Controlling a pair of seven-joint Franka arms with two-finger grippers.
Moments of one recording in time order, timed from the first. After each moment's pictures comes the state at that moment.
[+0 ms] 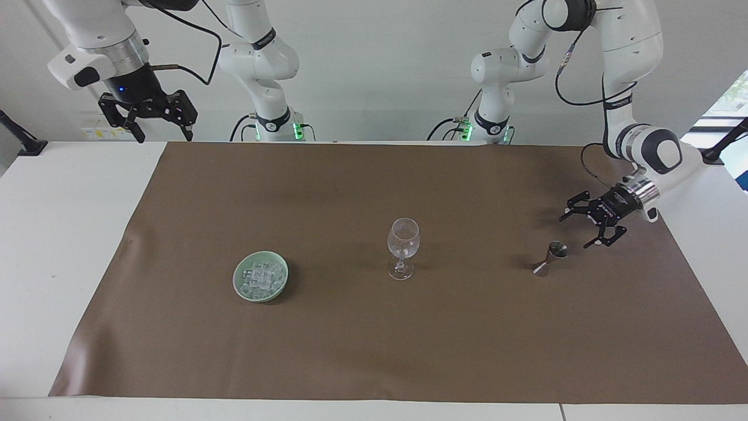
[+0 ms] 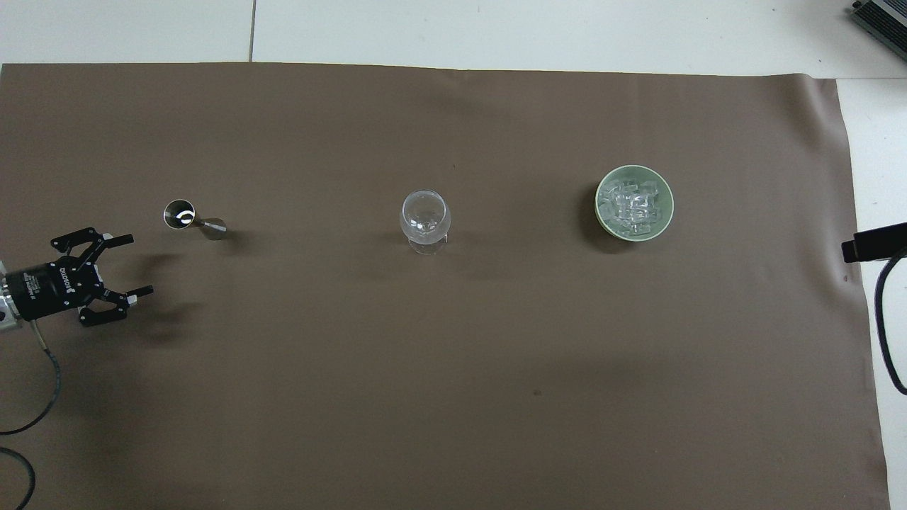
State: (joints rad) left arm 0.13 0.28 0.35 -2.17 -1.27 1.82 -0.72; right arm -0.08 -0.06 -0.01 -1.55 -0.01 1.50 -0.16
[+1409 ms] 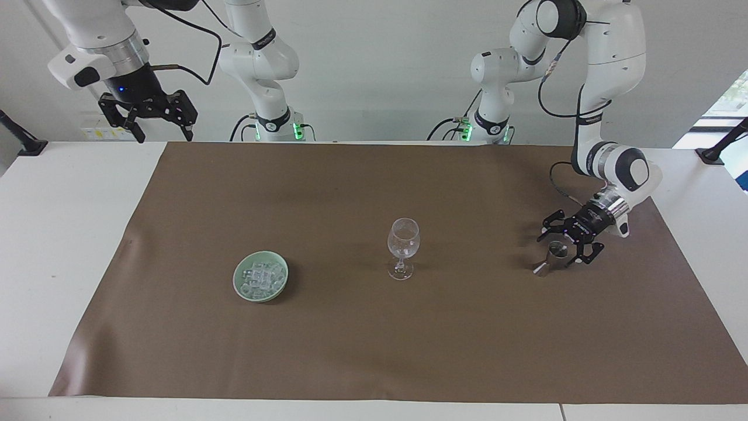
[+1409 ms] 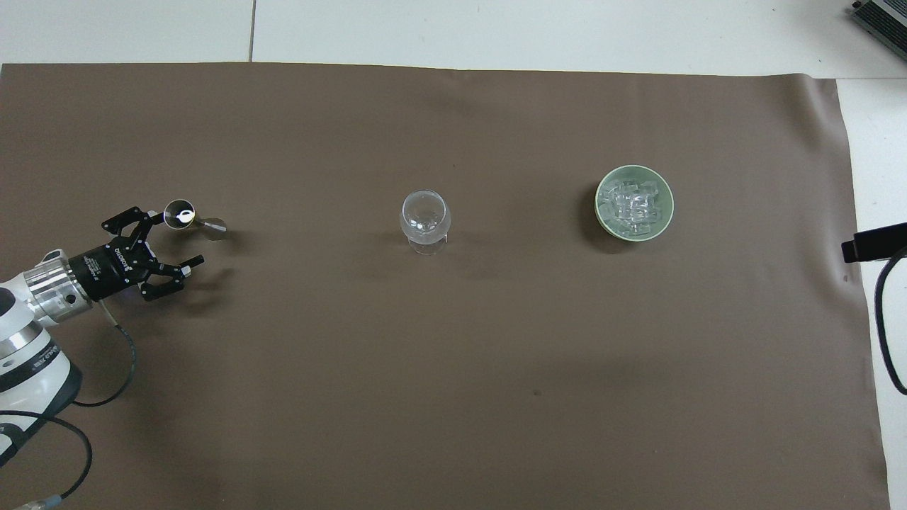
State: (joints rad) left arm 0.10 0.33 0.23 -2.19 -1.56 1.93 -0.64; right arm -0.08 -0.06 -0.01 -1.55 -0.01 1.50 -0.16
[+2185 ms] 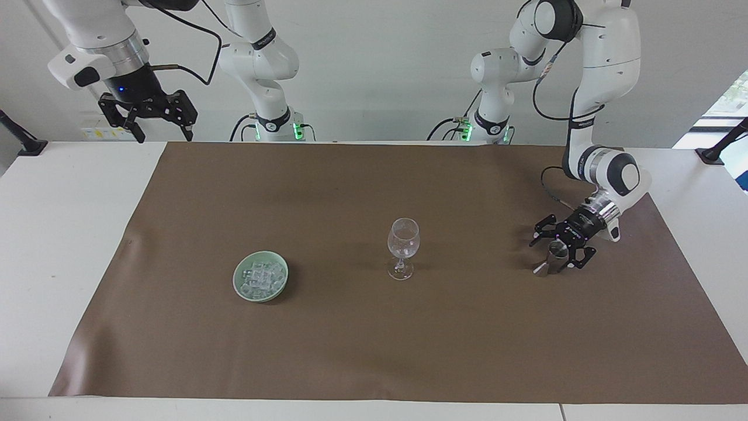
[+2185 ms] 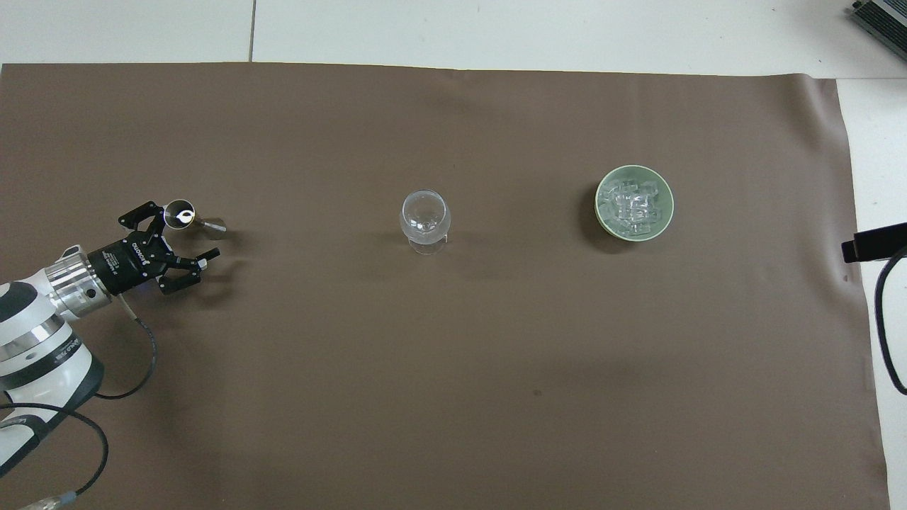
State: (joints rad) left arm 0.10 0.35 0.18 -2.19 -1.62 1.97 -0.63; right arm -0.08 -0.06 -0.01 -1.55 -0.01 1.50 -0.16
